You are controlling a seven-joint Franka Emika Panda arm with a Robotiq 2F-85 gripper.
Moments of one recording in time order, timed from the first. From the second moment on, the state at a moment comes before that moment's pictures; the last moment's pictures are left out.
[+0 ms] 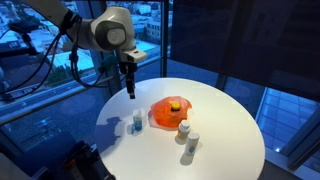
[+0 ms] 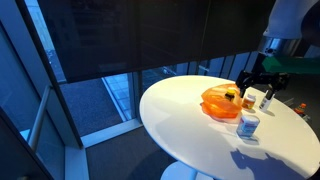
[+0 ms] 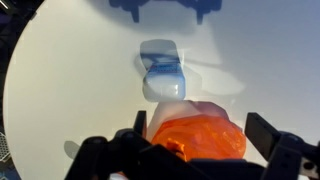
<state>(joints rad) 0.03 -0.07 0.09 -2.45 -0.10 2.36 0.90</state>
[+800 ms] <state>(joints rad) 0.02 -0.04 0.07 -2.46 -0.10 2.38 0.90</state>
